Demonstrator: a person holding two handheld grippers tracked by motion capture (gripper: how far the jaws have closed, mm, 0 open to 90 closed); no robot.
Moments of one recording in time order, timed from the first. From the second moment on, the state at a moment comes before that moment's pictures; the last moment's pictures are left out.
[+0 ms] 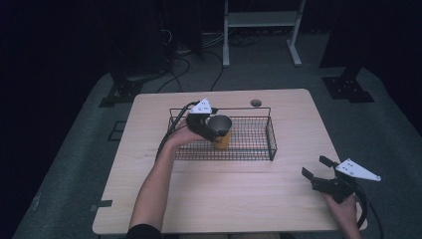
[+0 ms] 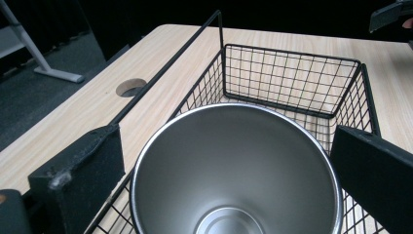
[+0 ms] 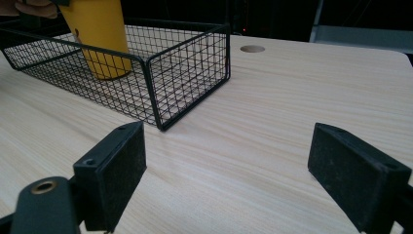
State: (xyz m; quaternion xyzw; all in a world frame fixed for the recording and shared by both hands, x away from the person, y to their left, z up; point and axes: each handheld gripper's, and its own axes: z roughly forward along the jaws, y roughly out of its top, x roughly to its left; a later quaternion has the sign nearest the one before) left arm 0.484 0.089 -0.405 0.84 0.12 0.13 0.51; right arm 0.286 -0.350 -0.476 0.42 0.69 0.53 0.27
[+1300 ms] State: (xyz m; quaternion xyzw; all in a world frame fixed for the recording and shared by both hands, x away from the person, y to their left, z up) left arm 0.439 0.097 -0.373 0.80 0.10 0.16 0.57; right arm 0.285 -0.349 -0.476 0.42 0.69 0.52 0.27
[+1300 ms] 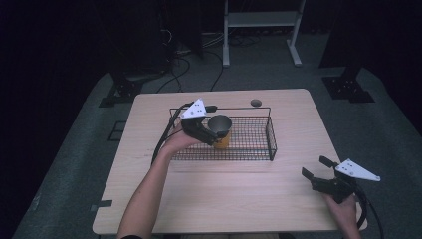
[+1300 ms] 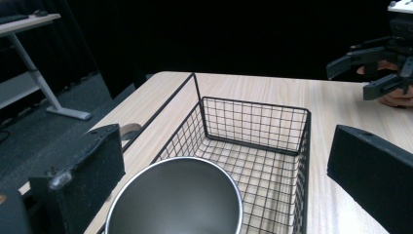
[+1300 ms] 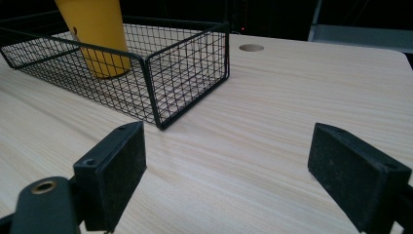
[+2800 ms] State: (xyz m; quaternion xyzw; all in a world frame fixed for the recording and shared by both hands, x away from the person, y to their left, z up) left arm 0.384 0.112 -0.387 0.79 0.09 0.16 0.59; right arm 0.285 -0.349 -0.476 0.42 0.69 0.52 0.27
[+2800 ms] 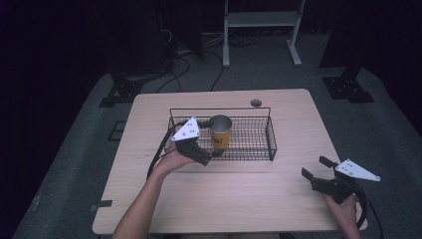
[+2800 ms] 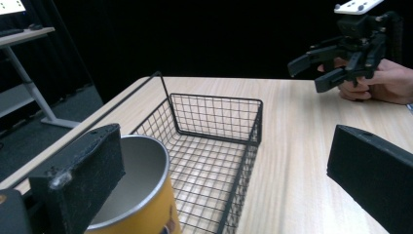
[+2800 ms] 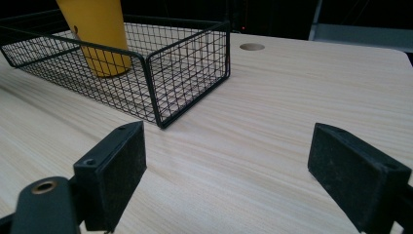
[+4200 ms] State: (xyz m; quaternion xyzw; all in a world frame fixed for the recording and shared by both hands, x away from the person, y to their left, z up) left arm 0.327 0.135 -0.414 0.78 0.10 0.16 0.60; right arm 0.285 -0.348 -0.476 0.42 0.69 0.52 0.27
